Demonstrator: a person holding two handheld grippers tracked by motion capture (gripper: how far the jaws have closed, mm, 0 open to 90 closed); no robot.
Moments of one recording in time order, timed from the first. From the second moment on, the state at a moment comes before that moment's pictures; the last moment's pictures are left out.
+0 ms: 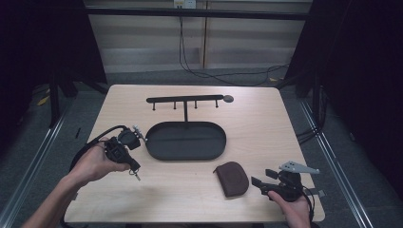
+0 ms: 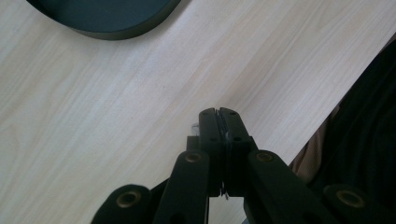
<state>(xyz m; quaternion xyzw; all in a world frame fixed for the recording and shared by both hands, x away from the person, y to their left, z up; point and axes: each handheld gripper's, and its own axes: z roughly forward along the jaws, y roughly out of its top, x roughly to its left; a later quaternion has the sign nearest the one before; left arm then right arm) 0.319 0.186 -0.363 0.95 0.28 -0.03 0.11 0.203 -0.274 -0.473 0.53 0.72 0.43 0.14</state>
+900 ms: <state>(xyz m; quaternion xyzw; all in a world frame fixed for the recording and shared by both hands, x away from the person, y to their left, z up) 0.348 0.186 -0.322 0.95 0.30 -0.01 0.09 0.202 -0.274 -0.473 0.53 0.72 0.43 0.14</state>
